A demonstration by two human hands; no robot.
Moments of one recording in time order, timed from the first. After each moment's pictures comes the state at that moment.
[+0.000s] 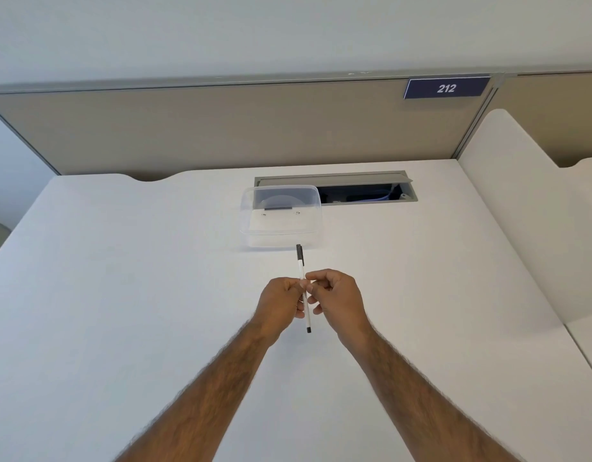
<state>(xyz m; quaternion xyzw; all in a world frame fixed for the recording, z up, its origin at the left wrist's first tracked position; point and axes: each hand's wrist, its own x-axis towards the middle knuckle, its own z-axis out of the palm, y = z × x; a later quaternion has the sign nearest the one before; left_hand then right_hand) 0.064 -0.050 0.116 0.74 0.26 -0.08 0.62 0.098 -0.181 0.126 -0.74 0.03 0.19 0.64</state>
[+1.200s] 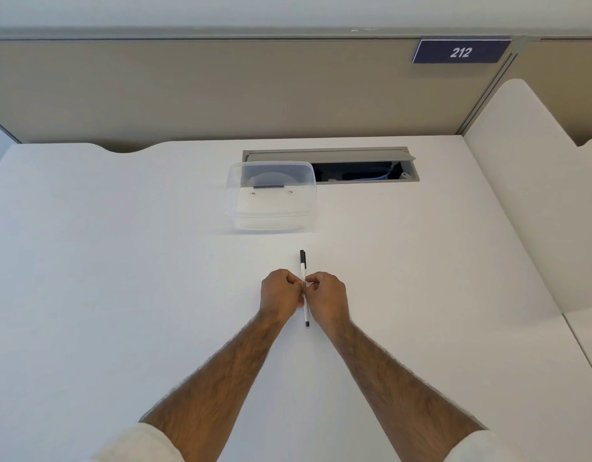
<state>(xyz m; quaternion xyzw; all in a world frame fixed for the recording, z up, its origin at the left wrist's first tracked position) 0.096 -0.063 0.043 0.76 0.34 -0.08 0.55 0.119 -0.170 0.043 -0.89 0.04 0.20 0.42</state>
